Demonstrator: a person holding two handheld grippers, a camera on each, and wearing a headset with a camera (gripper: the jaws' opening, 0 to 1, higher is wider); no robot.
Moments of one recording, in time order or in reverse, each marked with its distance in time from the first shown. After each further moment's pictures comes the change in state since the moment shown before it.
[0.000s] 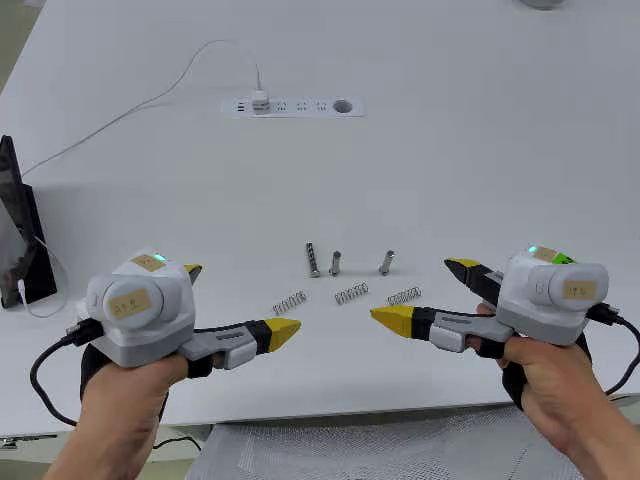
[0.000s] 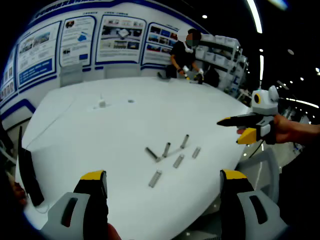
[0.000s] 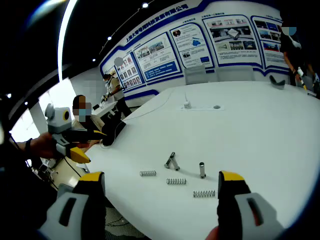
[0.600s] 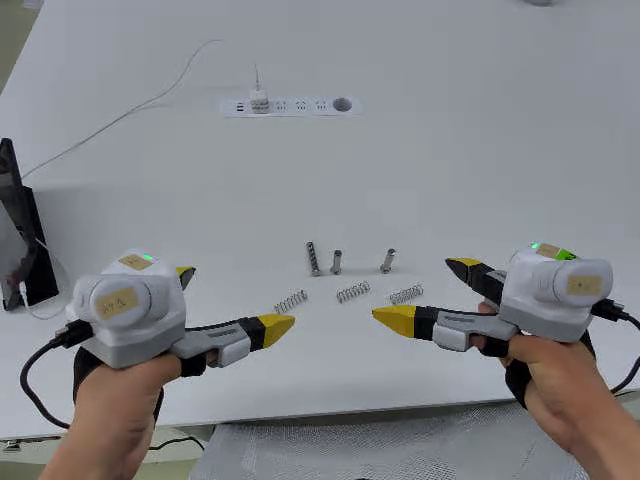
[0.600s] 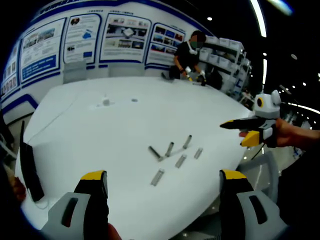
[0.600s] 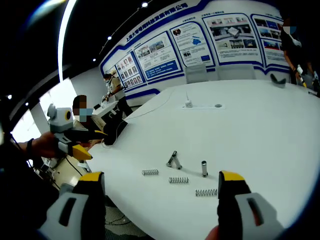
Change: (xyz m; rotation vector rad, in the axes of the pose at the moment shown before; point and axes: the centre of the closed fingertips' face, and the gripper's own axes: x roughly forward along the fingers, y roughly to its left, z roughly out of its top) left arm -0.006 0.005 -0.001 -0.033 -0.001 0.014; right arm 0.001 0.004 -0.002 0.002 0.011 0.012
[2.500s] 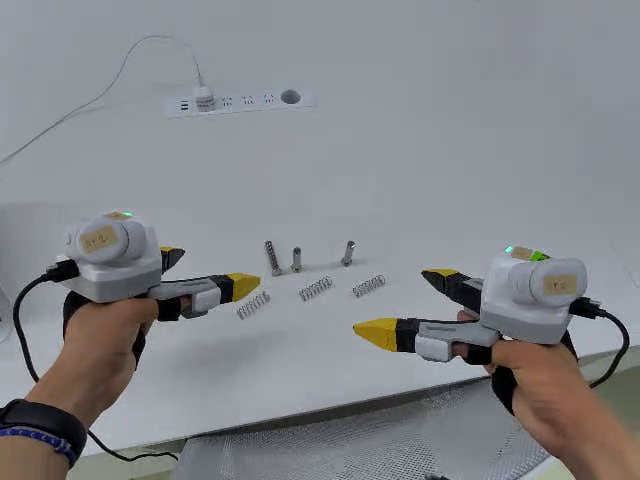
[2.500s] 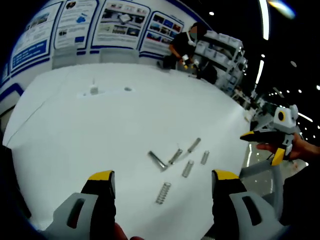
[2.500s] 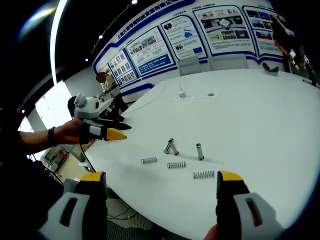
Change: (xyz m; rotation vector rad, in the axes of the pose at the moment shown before) left arm 0.080 0.023 0.012 -0.057 0.091 -0.113; right arm -0.025 -0.004 -0.024 0.069 0.053 -0.031
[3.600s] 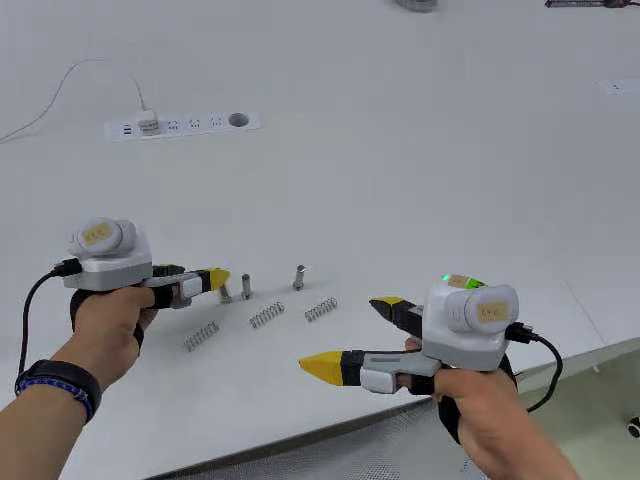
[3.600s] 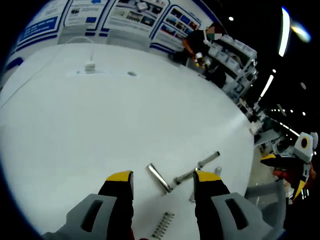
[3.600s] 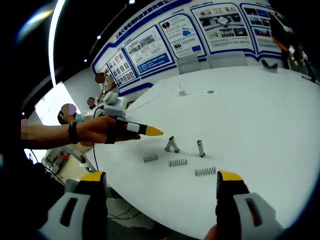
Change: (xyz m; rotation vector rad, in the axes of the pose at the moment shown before) left arm 0.091 0.009 0.000 -0.163 0.050 -0.015; right arm 0.001 0.001 -0.005 0.024 0.005 0.001
